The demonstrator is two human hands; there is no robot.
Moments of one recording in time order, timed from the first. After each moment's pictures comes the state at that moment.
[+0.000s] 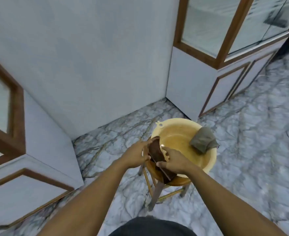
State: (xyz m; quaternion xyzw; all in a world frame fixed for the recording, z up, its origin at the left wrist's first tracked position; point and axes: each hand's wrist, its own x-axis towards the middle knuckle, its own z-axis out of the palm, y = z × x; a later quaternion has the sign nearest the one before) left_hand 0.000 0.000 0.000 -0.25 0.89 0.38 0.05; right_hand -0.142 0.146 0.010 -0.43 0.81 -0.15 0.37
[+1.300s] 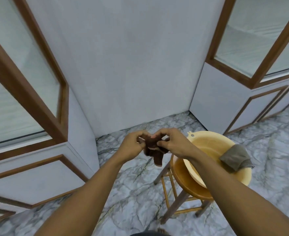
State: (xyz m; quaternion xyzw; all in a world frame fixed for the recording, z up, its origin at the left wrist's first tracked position) left_hand 0.114 -0.054 0.064 -0.36 0.76 0.51 -0.19; right_hand -0.059 0.046 0.101 -0.56 0.67 -0.34 0.33
